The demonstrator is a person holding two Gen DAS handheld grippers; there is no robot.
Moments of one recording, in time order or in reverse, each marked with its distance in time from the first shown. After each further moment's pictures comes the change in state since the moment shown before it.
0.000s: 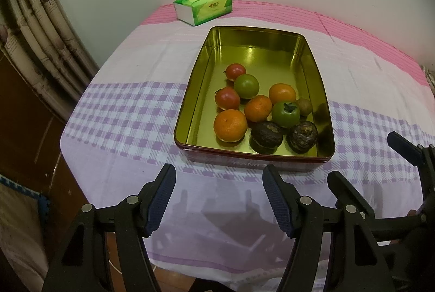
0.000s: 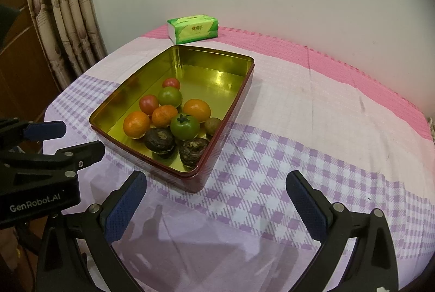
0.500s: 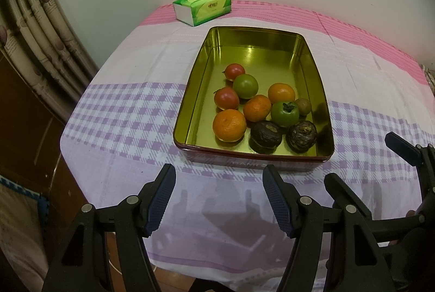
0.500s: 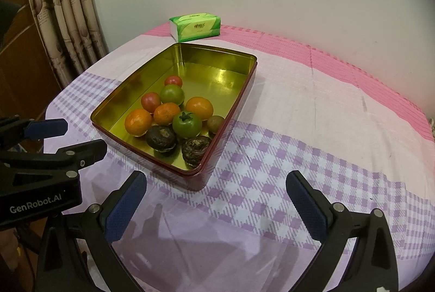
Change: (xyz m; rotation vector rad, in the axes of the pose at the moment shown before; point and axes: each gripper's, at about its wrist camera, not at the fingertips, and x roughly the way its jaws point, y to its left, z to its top) left arm -0.001 0.000 0.000 -0.002 -0.002 0.002; right arm 0.001 0.002 -0.002 0.002 0.008 0.000
